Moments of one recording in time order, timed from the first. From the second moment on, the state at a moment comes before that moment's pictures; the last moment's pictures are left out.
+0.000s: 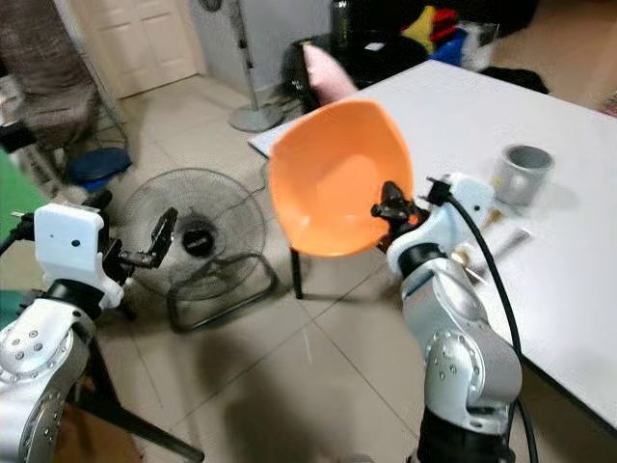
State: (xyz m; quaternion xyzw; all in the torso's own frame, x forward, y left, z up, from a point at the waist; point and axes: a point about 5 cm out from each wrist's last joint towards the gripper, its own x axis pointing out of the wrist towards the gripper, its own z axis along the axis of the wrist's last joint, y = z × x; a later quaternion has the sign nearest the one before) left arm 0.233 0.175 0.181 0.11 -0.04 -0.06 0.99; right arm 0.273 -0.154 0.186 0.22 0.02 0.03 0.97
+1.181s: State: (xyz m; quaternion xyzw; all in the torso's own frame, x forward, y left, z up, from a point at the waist) left arm 0.234 0.185 0.179 0.11 -0.03 -0.05 0.99; right arm 0.286 -0.132 0.188 0.22 0.03 0.08 0.97
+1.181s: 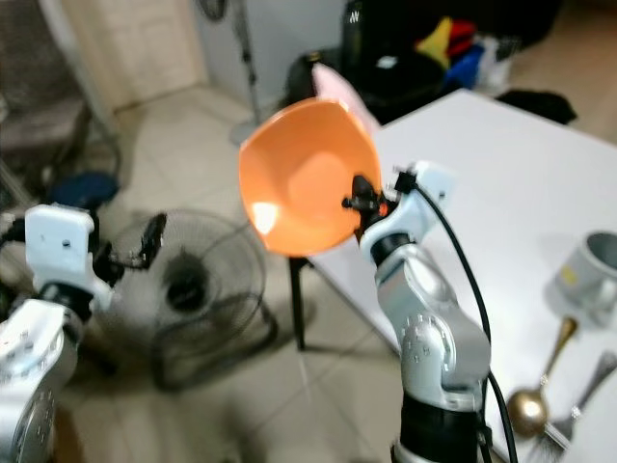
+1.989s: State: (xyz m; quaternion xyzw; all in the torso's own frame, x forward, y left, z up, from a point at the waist) left arm 0.236 0.177 0.178 0.11 -0.03 -0.06 0.99; right arm 0.286 -0.146 0.183 0.23 0.04 0.03 0.97
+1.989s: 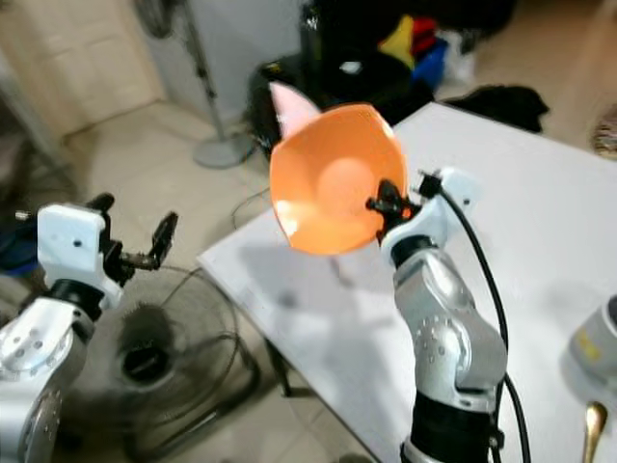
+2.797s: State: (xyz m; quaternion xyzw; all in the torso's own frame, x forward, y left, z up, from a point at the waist) left arm 0.241 0.176 0.173 0.11 -0.01 -0.05 0.99; right arm 0.284 -0.153 0.172 0.23 0.09 0.00 0.97
